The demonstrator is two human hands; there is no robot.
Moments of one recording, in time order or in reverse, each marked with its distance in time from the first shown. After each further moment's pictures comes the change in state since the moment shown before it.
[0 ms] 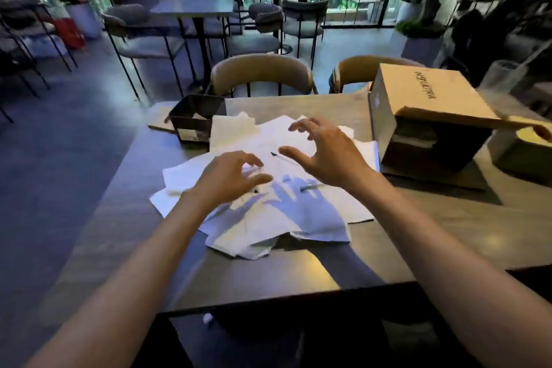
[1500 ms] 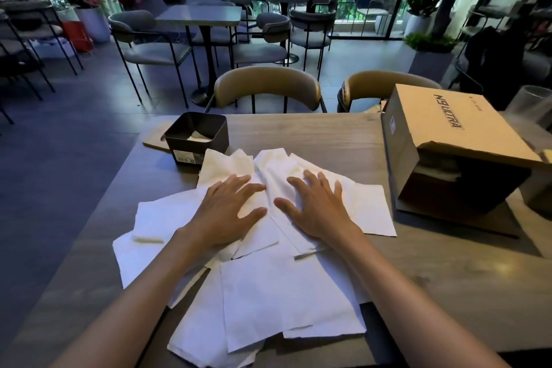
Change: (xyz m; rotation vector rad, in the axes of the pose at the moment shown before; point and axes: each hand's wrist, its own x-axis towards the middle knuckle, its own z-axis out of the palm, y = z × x) left_hand 0.021 -0.046 0.034 0.183 -0.166 0.012; right_hand 0.013 0.053 0.103 -0.204 -0.316 0.283
